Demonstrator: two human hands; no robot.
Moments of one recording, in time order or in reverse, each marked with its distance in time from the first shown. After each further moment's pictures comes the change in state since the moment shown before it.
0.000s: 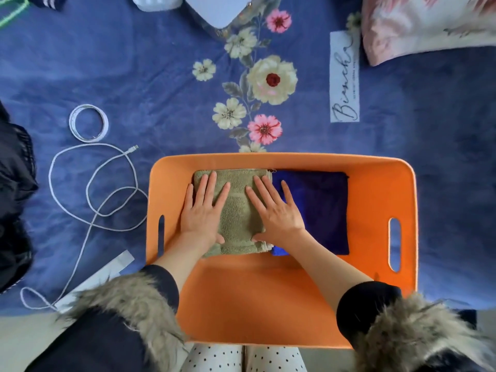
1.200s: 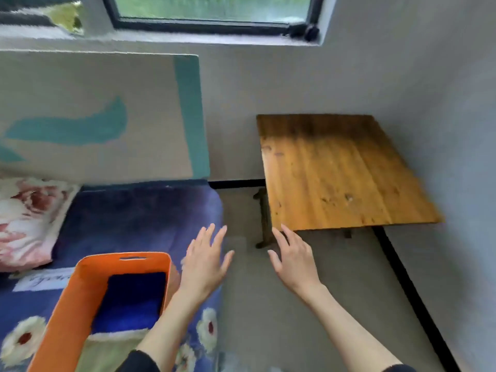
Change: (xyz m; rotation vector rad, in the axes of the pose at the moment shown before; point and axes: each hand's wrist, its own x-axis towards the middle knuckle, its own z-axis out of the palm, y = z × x) left_hand -0.337 0.190 -0.084 0.210 0.449 1.421; right_hand -0.456 -0.246 0.011 0.796 0.817 1.842
